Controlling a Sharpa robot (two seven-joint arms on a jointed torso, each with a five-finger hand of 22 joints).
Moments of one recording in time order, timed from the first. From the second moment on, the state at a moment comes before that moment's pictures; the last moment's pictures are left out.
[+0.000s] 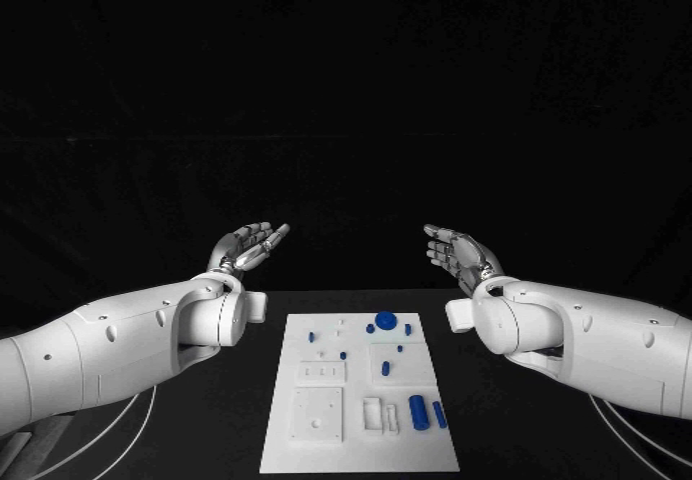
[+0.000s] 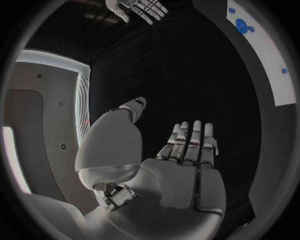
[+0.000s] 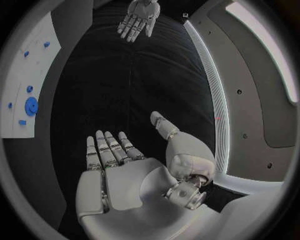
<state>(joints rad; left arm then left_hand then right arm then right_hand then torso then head) 1.28 -0.70 -0.19 1.27 0.02 -0.64 0.38 1.12 -0.26 0.40 0.26 0.08 0.29 0.10 0.31 0.47 0.53 0.08 0.06 0.06 0.38 0.15 0.24 0.54 0.01 0.20 0.15 0.32 1.29 1.25 -0.76 -0.14 1.40 0.01 -0.53 0.30 0.52 0.04 0.68 -0.23 0.04 0.19 0.13 0.23 0.31 0.34 0.23 0.04 0.05 0.25 0.23 0.21 0.26 0.02 0.07 0.21 0.06 0.75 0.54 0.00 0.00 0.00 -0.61</state>
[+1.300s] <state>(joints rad) 1.31 -0.79 -0.19 1.41 0.00 -0.44 0.33 1.49 -0.06 0.10 0.16 0.13 0.72 0.19 0.37 0.45 1.03 0.15 0.16 0.10 1.04 0.05 0.55 0.64 0.08 0.83 -0.02 0.59 1.30 1.30 -0.62 -0.17 1.09 -0.87 -0.36 0.14 1.12 -0.11 0.68 -0.29 0.11 0.80 0.18 0.43 0.43 1.12 0.09 0.19 0.15 1.35 -0.02 0.91 0.76 0.24 1.23 0.01 0.60 1.31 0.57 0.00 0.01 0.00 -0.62</state>
